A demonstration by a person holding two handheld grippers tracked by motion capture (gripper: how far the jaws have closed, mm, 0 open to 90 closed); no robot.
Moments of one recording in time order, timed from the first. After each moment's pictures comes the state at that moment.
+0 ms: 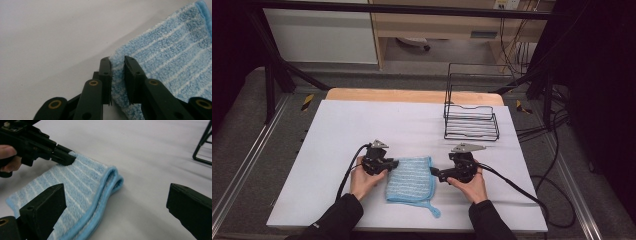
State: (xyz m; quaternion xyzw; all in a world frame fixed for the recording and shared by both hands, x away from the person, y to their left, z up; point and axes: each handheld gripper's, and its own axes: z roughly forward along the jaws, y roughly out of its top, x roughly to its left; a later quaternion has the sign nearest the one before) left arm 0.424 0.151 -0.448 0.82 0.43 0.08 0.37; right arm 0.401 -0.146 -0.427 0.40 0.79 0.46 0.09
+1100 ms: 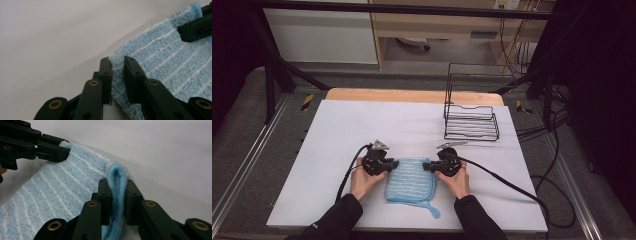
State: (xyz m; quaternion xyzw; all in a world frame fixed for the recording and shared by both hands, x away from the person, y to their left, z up) left arm 0.424 0.152 -0.448 0.82 0.42 0.08 0.38; right arm 0.425 -0.113 -0.453 0.46 0.79 0.41 0.01
